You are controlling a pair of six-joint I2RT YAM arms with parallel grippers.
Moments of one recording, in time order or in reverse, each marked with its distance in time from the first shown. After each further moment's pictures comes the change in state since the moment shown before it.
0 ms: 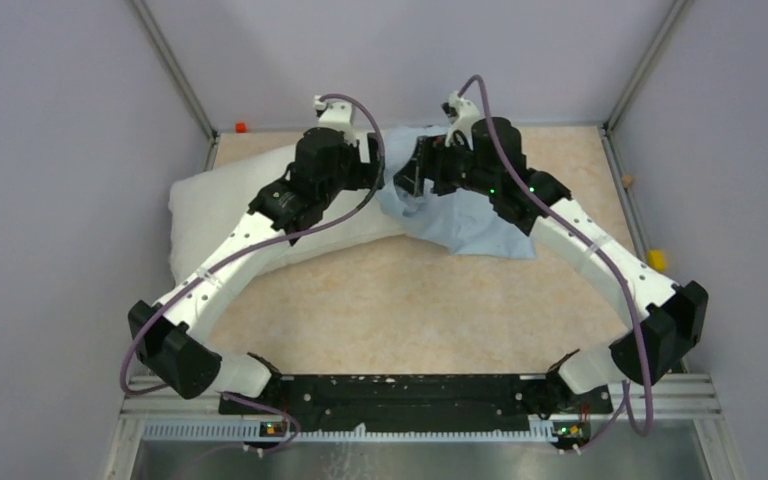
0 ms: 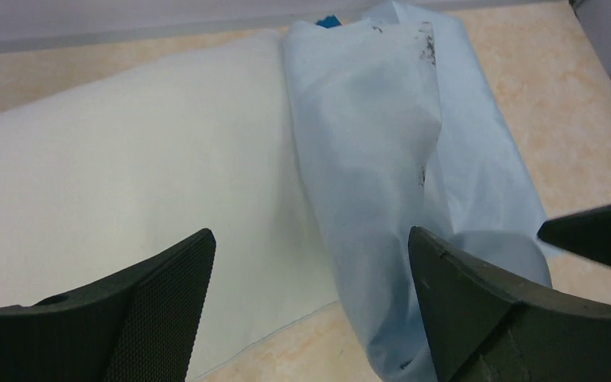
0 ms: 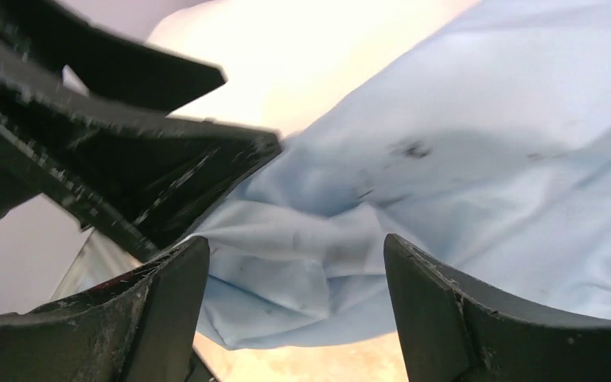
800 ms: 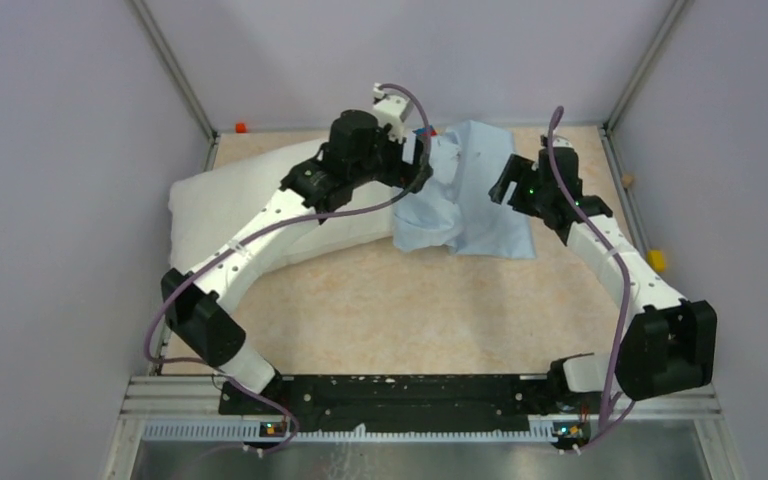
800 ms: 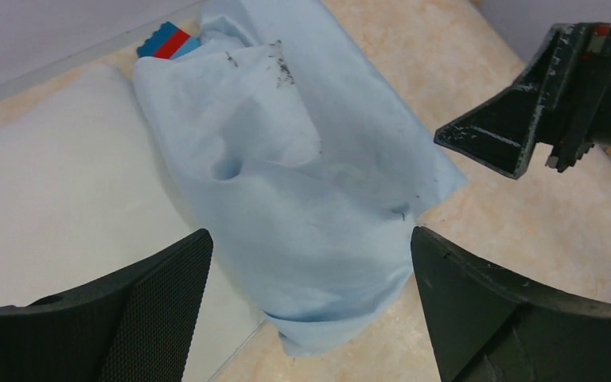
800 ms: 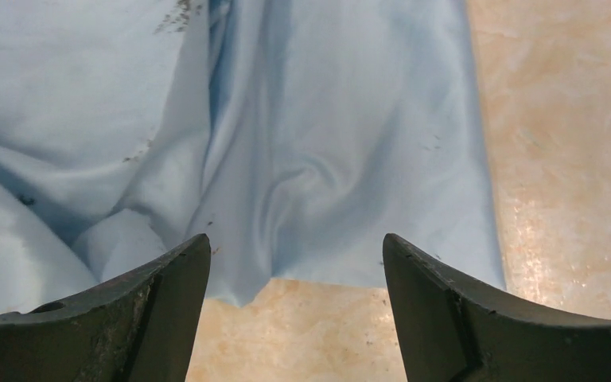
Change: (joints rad) left arm -0.038 0.193 0.191 -0.018 0.354 0.099; right arm -0.459 -0.130 -0.378 -0.034 0.237 0.047
